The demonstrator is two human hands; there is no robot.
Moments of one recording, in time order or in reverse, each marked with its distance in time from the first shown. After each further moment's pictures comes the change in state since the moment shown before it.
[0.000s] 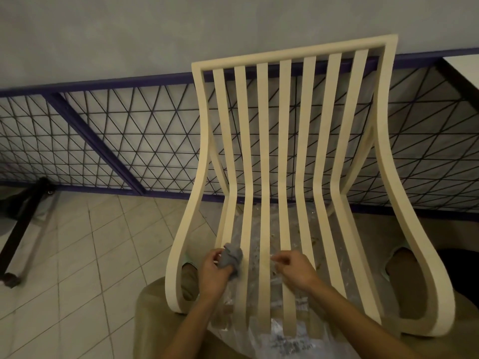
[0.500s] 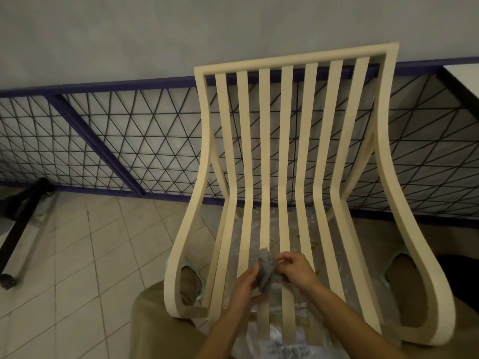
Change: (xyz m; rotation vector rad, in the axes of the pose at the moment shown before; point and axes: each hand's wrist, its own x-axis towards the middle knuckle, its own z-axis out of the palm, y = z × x) left_hand -0.026 0.006 0.059 -0.446 -0.332 -0.363; right_hand -0.004 -0.019 -0.004 0.382 0.053 0.110
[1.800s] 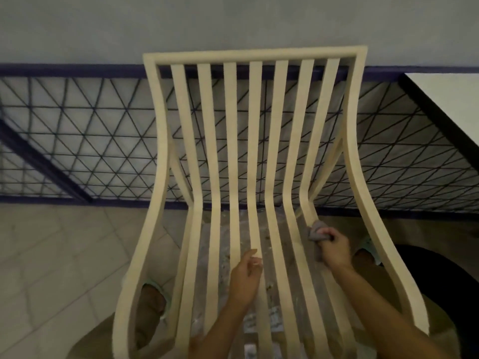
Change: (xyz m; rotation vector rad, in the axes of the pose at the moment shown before) left_hand 0.077 0.012 0.052 0.523 -0.042 0.328; right_hand 0.042 -0.007 -0.135 0.064 0.675 -0.037
